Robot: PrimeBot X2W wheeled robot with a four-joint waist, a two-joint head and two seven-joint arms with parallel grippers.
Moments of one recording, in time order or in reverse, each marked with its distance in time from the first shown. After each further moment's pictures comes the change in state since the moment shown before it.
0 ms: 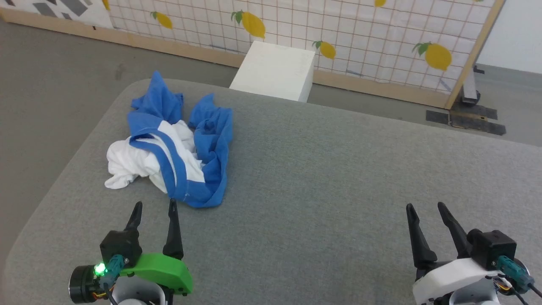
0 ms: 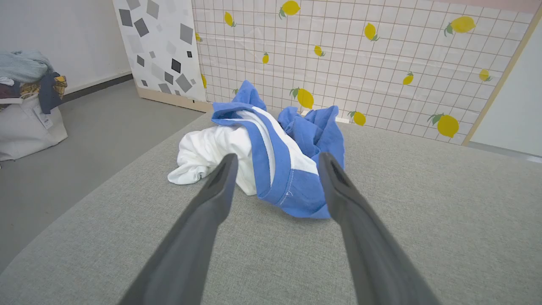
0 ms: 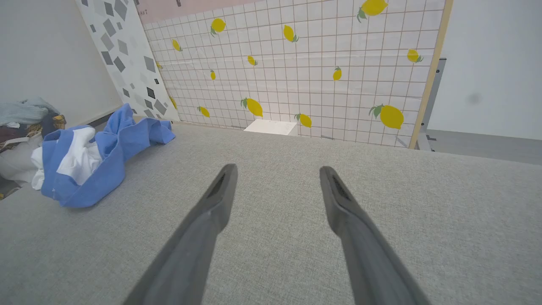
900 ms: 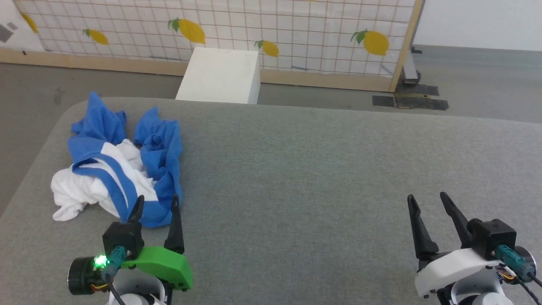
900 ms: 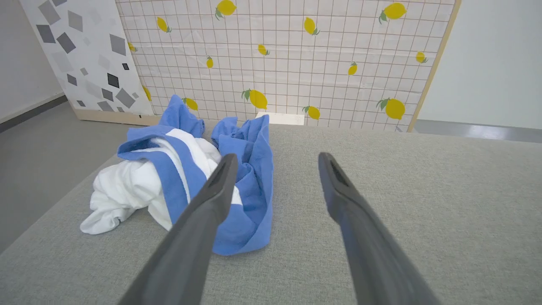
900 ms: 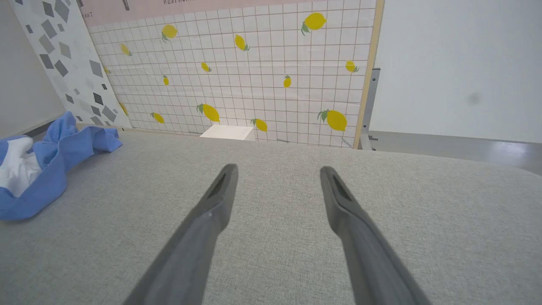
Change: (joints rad) left arm -0.012 0.000 0.004 -0.035 0.039 -0.018 0.056; right arm -0.018 0.000 -0.009 -0.051 -0.058 0.000 0.053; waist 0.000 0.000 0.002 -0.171
